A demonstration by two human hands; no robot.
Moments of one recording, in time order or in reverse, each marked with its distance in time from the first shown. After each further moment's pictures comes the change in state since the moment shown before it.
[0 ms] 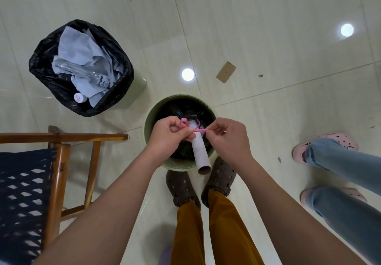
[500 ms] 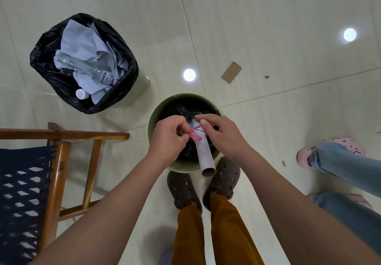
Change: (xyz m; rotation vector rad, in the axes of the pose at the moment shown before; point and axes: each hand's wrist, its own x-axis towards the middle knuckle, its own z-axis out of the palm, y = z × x) left_hand 0.006 -0.014 -0.007 0.428 0.116 0.306; right_hand 0.022 -0.008 0.018 0.068 -0.268 -0.080
